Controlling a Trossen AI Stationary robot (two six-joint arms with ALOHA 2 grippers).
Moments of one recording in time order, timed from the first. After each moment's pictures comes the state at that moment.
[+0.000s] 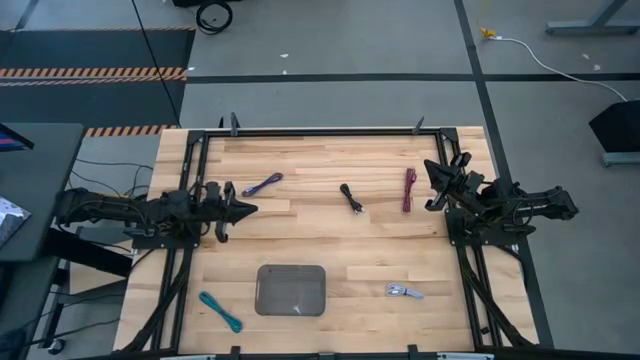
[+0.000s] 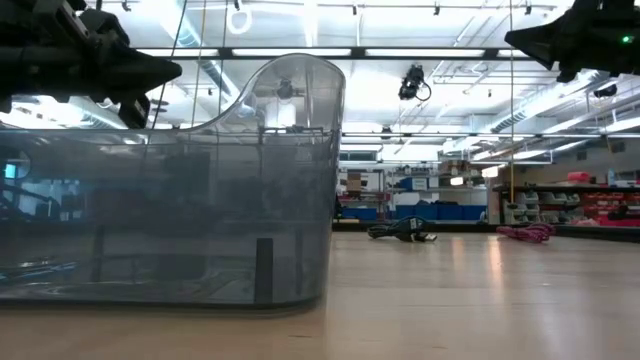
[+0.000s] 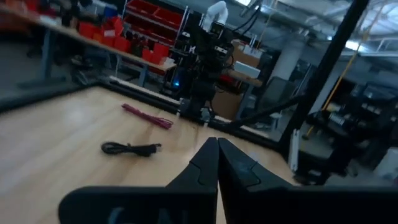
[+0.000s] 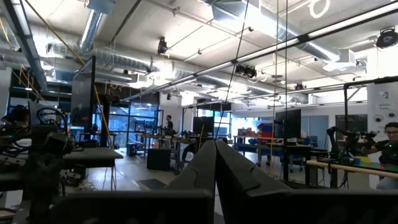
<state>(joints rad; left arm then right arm) -0.04 0.37 0.01 0.46 -0.13 -0.39 0.09 0.02 0.01 0.58 0.58 -0.40</state>
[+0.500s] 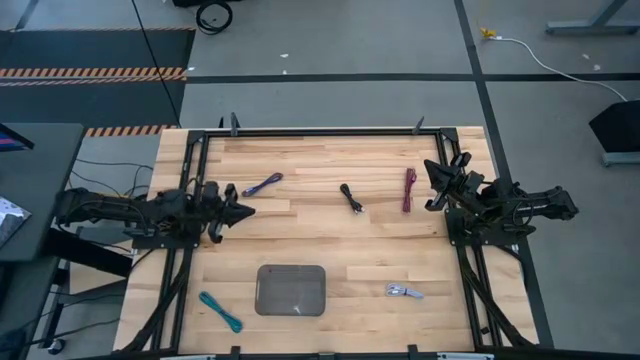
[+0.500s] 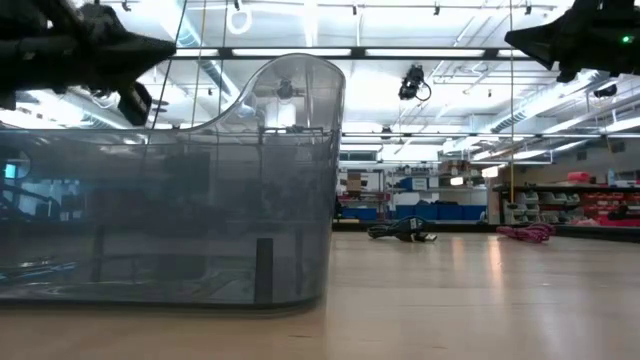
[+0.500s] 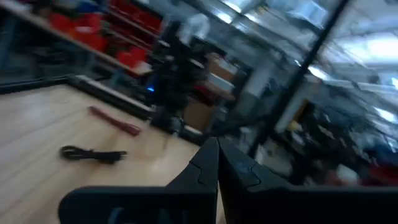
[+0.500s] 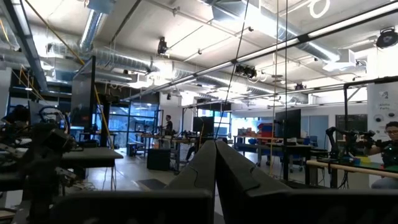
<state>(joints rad) -0.04 0.37 0.01 0.55 -0.05 -0.46 0.09 0.02 0.01 0.58 0.58 -0.40</state>
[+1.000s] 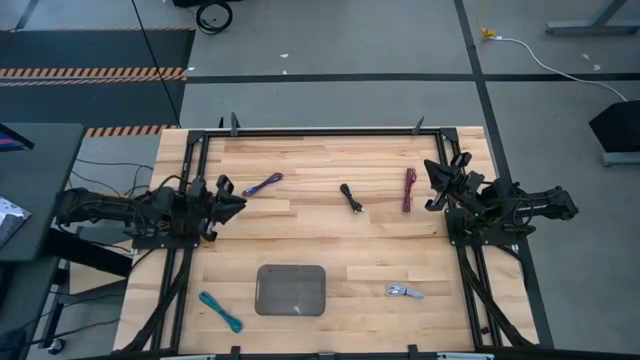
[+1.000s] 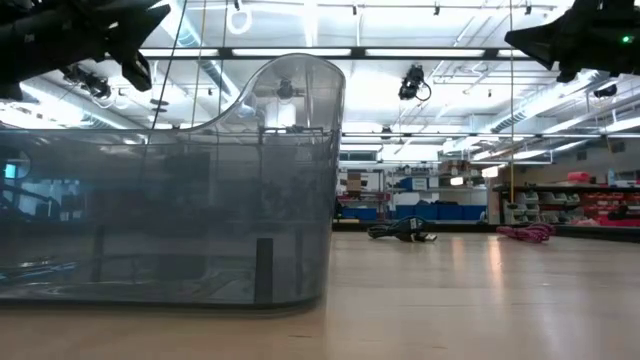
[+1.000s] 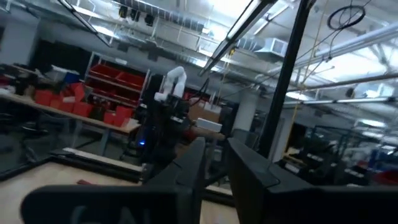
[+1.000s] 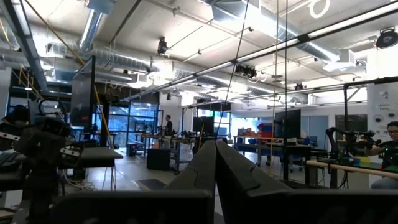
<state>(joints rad) -0.04 0.37 0.01 0.76 -0.06 -0.30 0.09 0.02 0.01 0.58 0.58 -0.41</state>
